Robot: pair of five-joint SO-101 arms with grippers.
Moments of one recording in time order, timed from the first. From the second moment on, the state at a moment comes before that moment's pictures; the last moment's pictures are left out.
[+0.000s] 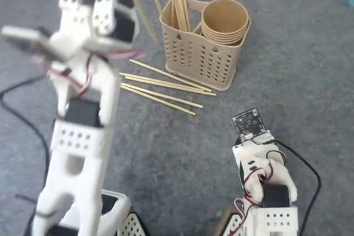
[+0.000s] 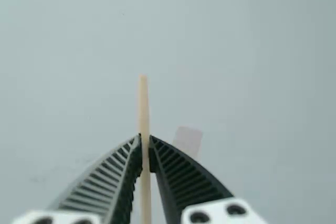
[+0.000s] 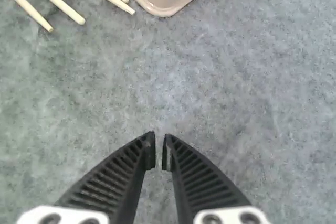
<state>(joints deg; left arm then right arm) 5.7 -35.6 24.6 -4.3 20.4 -4.7 -103.1 95.5 59.5 22.7</state>
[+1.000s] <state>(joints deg) 11.2 -1.8 -0.5 -4.2 12.1 -3.7 -103.1 95.5 59.6 26.4</state>
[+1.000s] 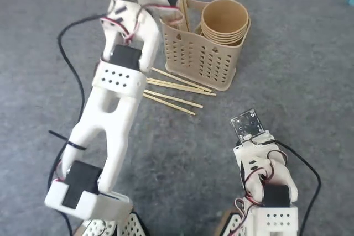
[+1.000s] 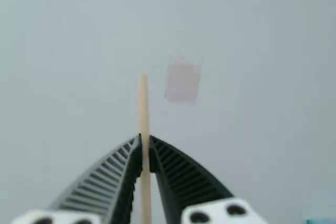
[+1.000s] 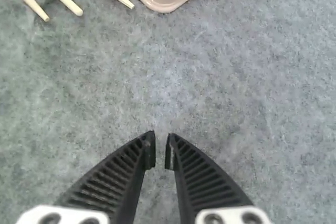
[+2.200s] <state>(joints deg) 6.2 2.2 -11.6 38.3 11.9 -3.7 -103.1 95.5 59.6 26.6</state>
